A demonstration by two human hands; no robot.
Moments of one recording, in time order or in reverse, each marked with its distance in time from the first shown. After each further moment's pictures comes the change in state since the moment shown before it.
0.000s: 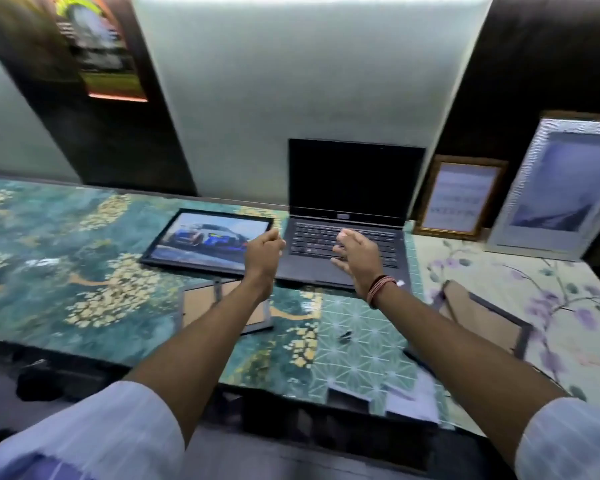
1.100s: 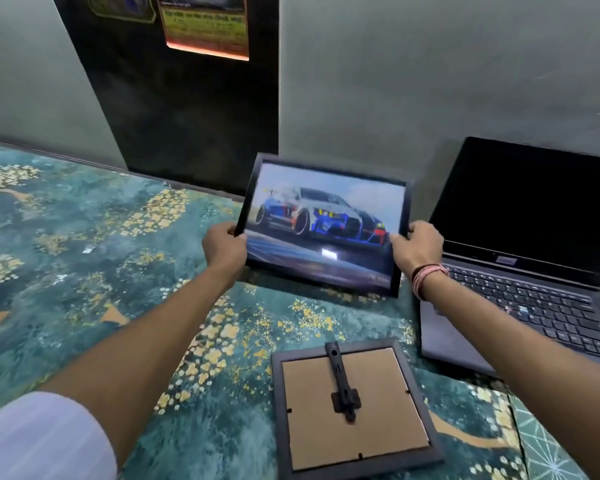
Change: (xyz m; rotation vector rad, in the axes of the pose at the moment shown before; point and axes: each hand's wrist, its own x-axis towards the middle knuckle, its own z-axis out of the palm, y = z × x) left_hand 0.273 -0.055 -0.278 0.477 0.428 0.111; right_hand 0.216 0.053 0.228 -0.924 0.400 -0.263
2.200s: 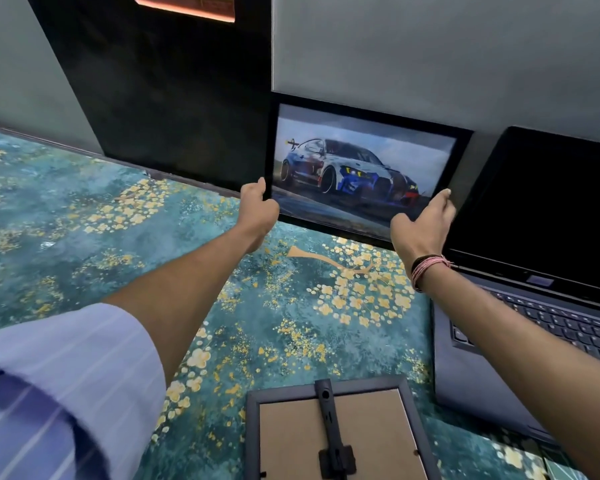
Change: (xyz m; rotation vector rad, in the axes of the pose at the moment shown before) left_hand 0.083 0.031 0.101 -0.239 -0.345 0.004; right_hand 0.052 -0.012 0.037 0.317 0.047 0.025
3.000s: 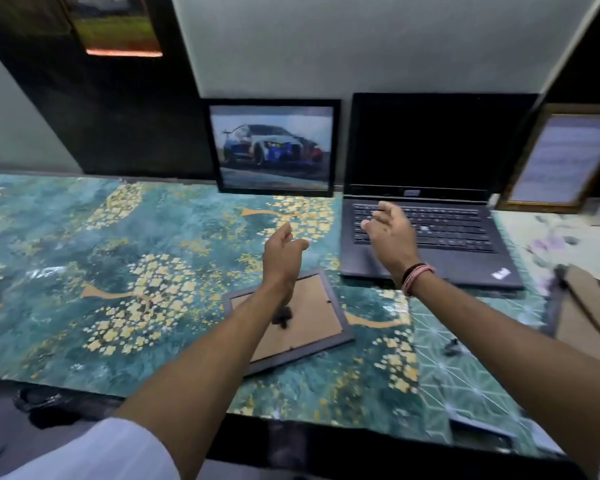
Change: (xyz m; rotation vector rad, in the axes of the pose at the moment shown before) left_hand -0.301 0.038 0.087 -0.174 -0.093 -0.114; right_hand -0.143 0.060 -0.181 0.270 -0.246 0.085
